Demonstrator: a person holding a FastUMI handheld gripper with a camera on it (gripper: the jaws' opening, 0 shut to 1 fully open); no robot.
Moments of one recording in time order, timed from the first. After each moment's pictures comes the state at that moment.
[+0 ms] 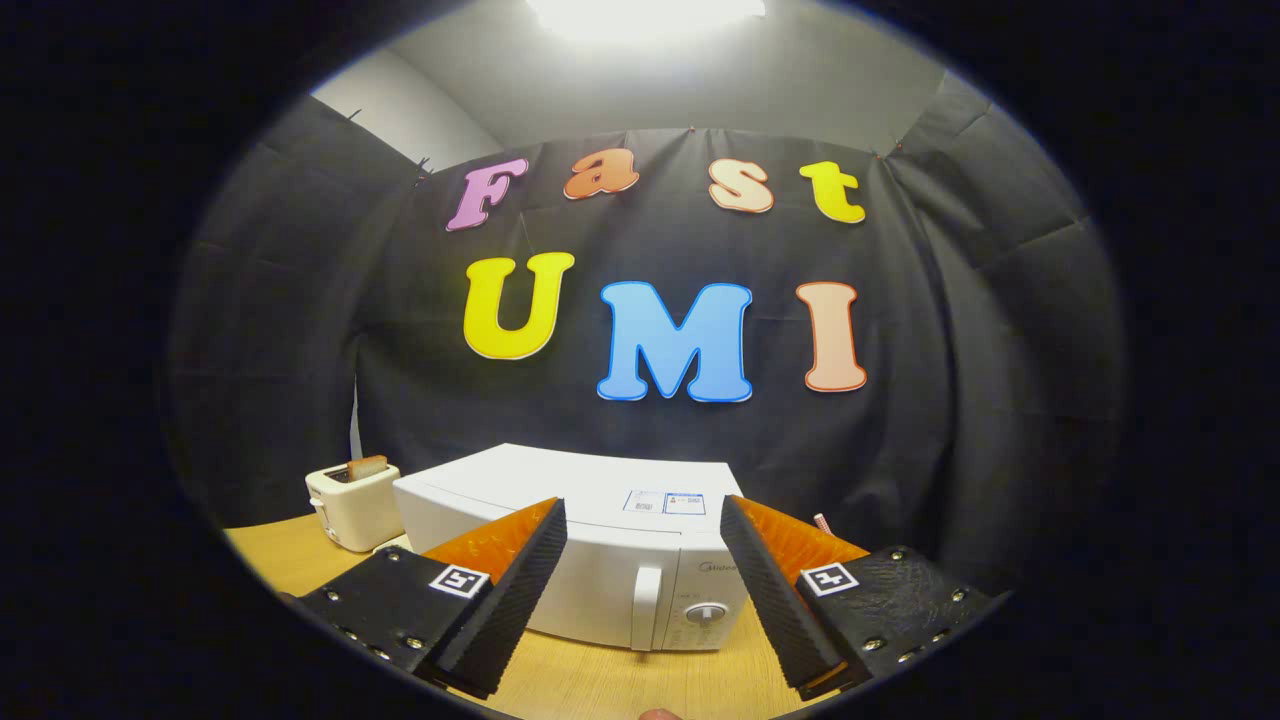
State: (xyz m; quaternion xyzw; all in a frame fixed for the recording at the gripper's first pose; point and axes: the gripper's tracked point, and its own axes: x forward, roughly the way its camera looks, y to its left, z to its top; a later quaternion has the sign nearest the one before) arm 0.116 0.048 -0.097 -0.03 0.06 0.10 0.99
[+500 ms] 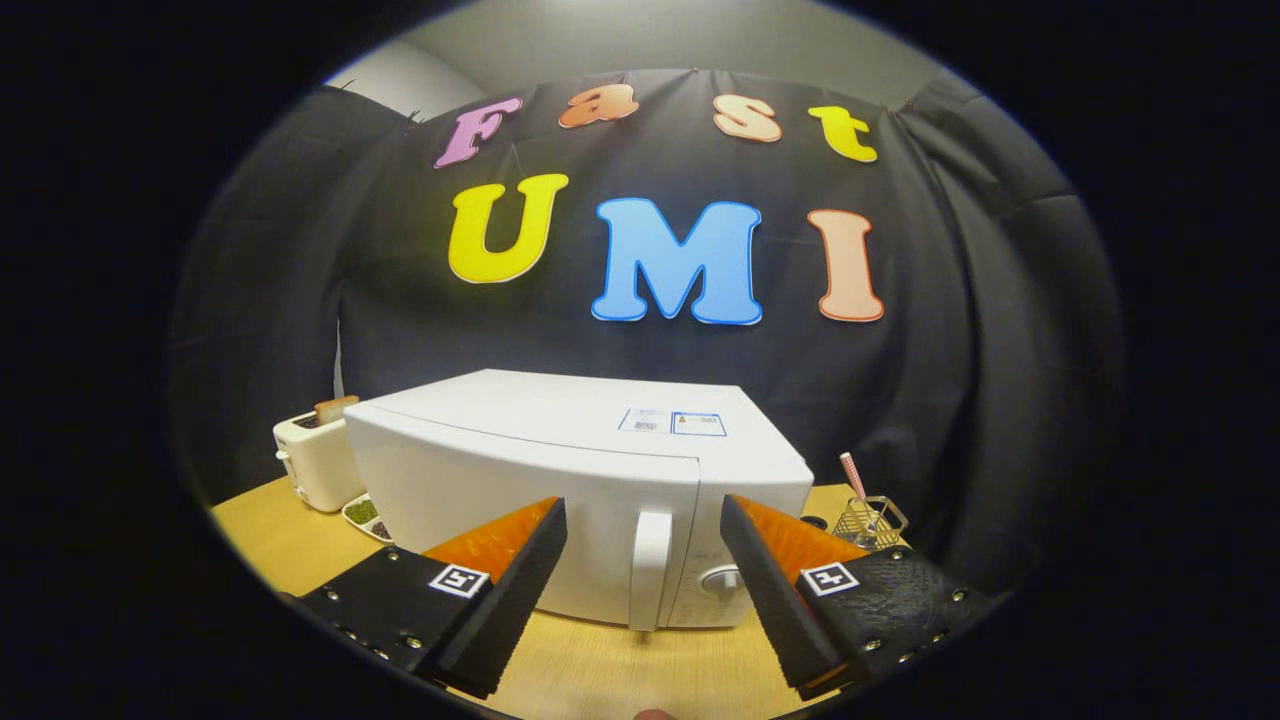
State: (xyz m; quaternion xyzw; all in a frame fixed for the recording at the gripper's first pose) arm 0.154 0.053 -0.195 -0.04 0.15 0.10 0.98
